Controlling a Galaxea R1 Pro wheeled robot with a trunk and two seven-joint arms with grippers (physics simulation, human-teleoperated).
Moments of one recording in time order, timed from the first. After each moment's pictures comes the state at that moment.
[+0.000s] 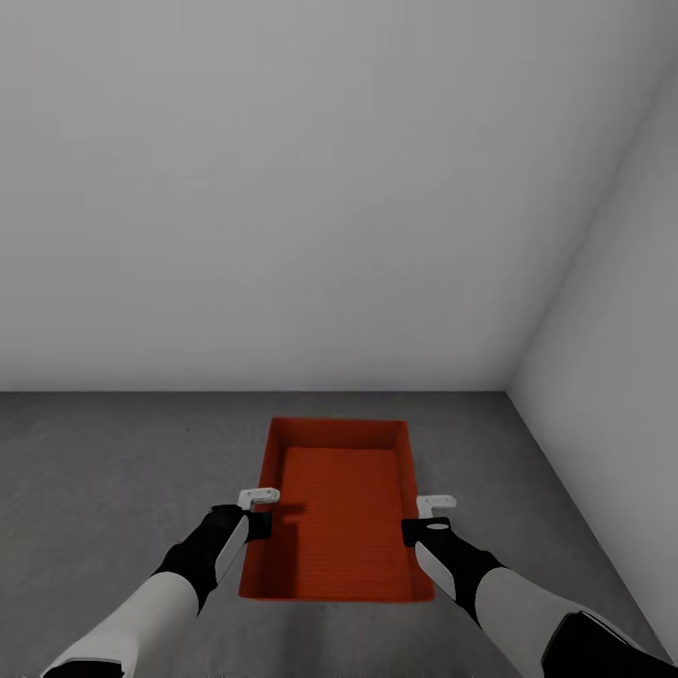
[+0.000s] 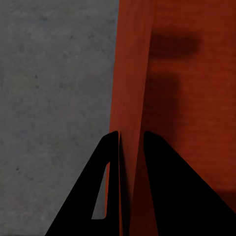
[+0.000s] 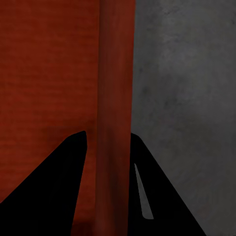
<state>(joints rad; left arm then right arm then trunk) -0.70 -0.08 -0.02 -0.51 0.11 0.52 0.12 -0.78 0.05 0.73 -0.26 -0.68 0.15 -0.31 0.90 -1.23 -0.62</state>
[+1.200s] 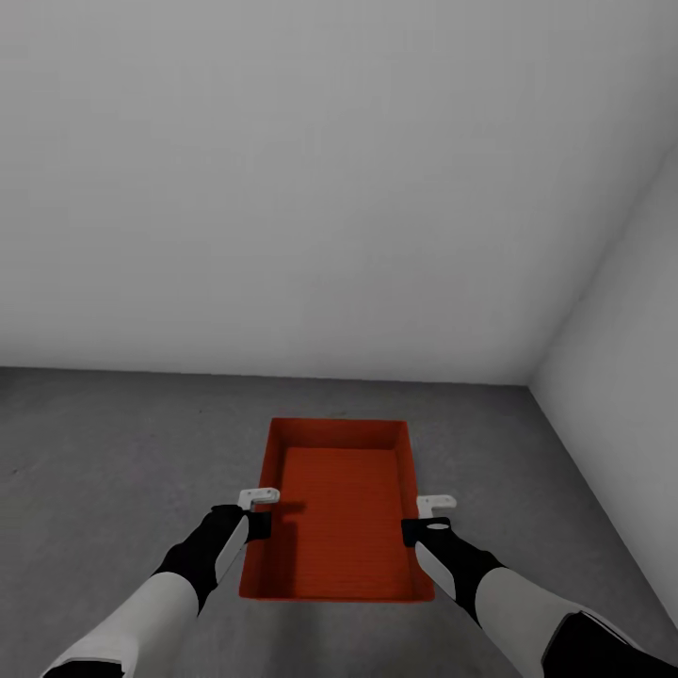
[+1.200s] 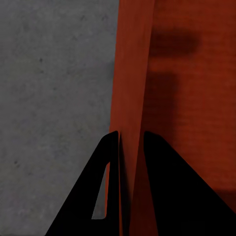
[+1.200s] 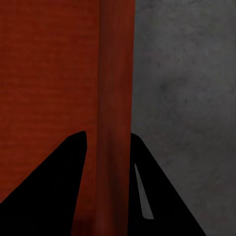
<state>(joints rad) -0.70 -0.08 -0.02 -0.51 0.11 0.51 0.12 -0.78 0.05 0.73 -0.26 -0.68 0.15 -0.31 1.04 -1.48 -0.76</state>
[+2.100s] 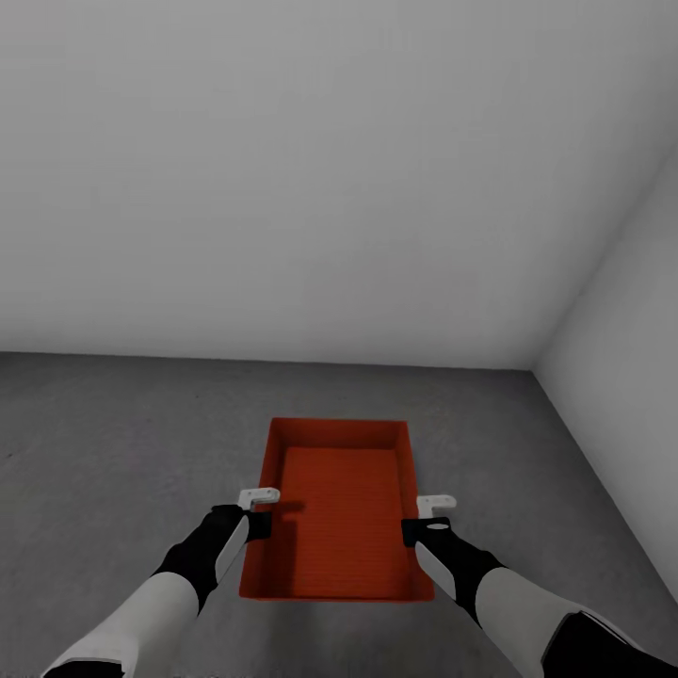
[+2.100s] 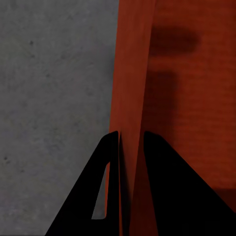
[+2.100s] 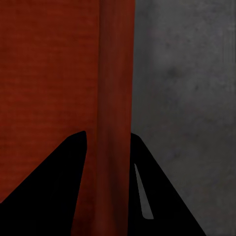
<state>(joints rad) -0.70 -0.08 -0.02 -0.51 0.11 0.51 0.12 -0.78 0.05 0.73 -0.26 -0.68 0.15 -0.31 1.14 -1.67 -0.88</state>
